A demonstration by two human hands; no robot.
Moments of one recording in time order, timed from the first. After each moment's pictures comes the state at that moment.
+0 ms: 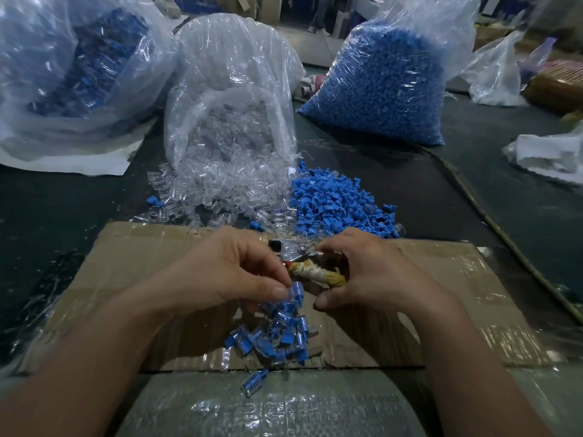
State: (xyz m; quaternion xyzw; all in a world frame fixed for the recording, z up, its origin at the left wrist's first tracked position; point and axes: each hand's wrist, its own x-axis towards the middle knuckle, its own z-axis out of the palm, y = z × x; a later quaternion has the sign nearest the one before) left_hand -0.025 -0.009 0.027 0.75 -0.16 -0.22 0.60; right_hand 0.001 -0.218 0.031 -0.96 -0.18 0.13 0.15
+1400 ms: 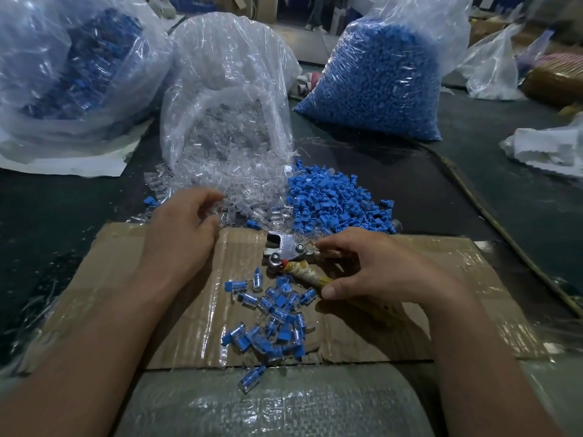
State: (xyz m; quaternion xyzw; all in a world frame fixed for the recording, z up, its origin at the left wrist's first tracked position) left_hand 0.004 0.009 -0.003 0.91 0.04 0.20 0.36; right_hand 0.003 -0.234 0.034 -0.94 -0.18 0.19 0.23
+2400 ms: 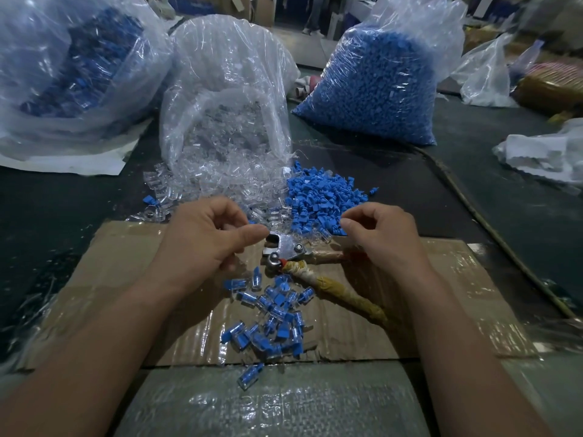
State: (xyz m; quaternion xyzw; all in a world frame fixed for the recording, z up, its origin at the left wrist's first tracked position) left_hand -0.012 -0.005 0.005 0.76 -0.01 0.05 0.65; right_hand 0.025 -0.238 0.016 -0.94 -0.05 -0.07 0.34
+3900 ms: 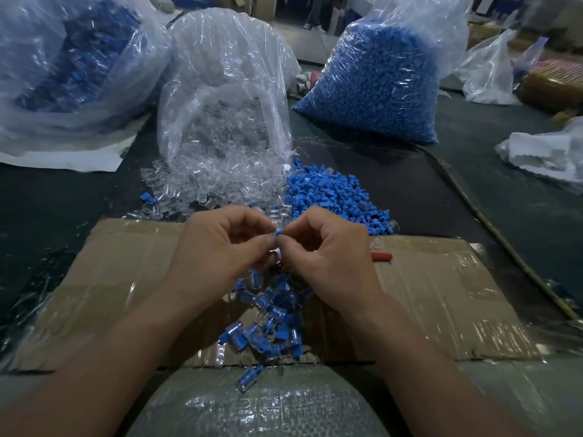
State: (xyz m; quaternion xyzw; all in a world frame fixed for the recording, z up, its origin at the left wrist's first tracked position) left_hand -0.028 -0.027 0.016 0.75 -0.06 0.07 0.65; right_hand -0.017 -0.172 0.022 -0.85 -0.20 -0.10 0.47
